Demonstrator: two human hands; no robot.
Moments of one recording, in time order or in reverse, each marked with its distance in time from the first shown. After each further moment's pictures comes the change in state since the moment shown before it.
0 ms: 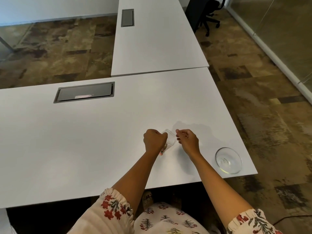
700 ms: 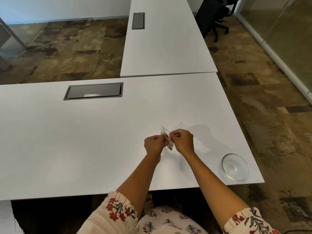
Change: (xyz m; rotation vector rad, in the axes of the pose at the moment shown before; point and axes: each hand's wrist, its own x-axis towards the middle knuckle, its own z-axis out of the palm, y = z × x) left_hand 0.004 -0.027 -0.011 -0.653 -0.032 -0.283; right_hand -0.012 -0.032 0.041 -0.252 -0.033 -0.218
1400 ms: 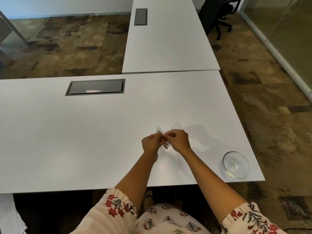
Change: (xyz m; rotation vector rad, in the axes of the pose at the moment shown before) left_hand 0.015 -0.016 -0.019 -0.149 -0.019 -0.049; right_hand -0.006 -0.001 0.017 -0.011 -0.173 -0.006
